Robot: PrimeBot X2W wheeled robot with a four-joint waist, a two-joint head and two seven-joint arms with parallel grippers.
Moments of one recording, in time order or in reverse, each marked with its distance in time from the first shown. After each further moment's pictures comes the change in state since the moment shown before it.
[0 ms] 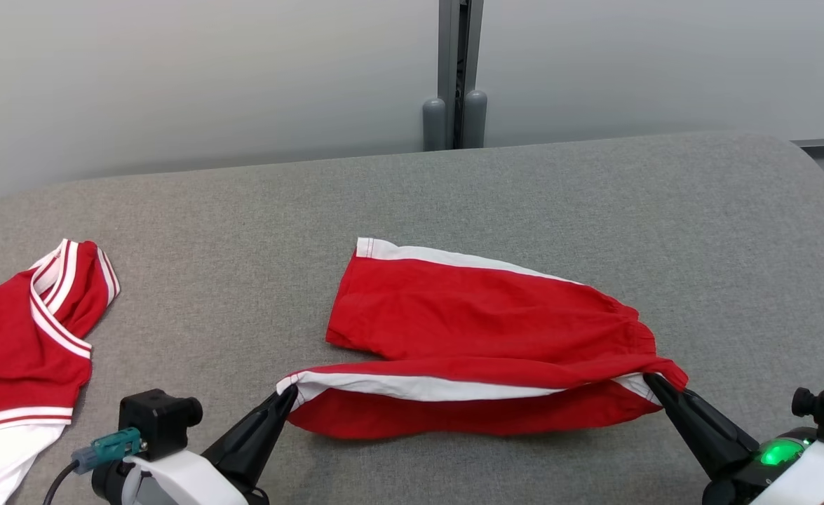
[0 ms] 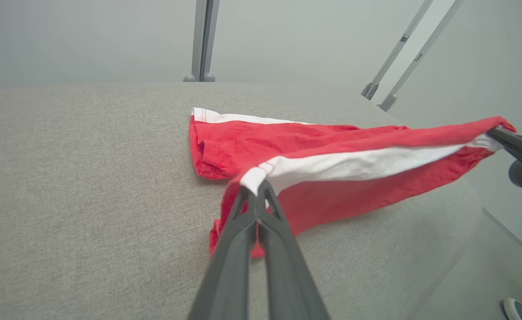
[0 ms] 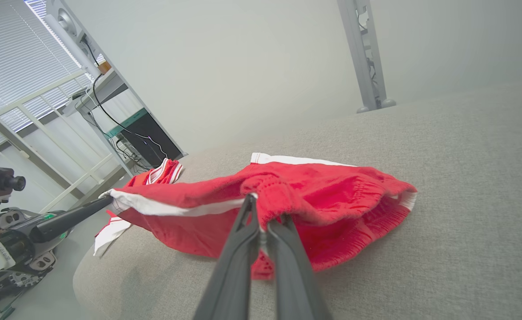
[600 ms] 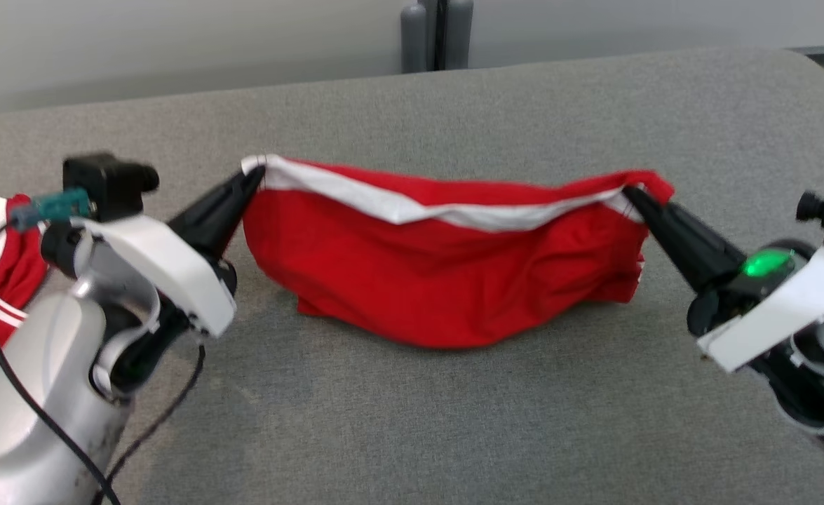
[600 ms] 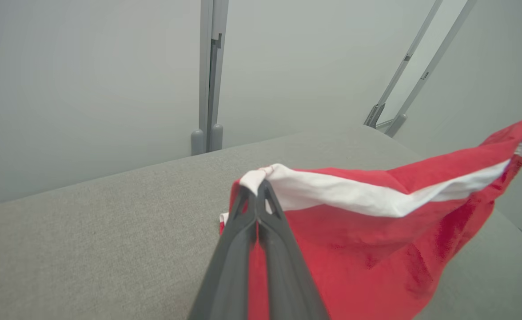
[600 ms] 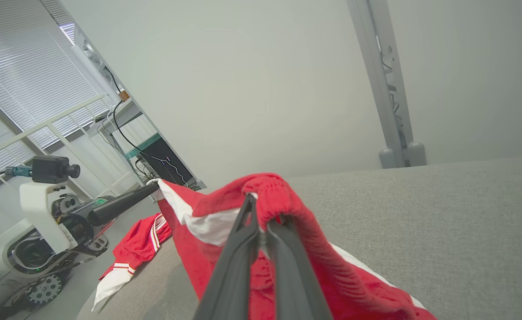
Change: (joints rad) left arm -0.520 -0.006 -0.015 0.240 -0.039 -0.071 0.057; right arm -0.474 0.009 0.135 0.054 0.166 0.000 0.046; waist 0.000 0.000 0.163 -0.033
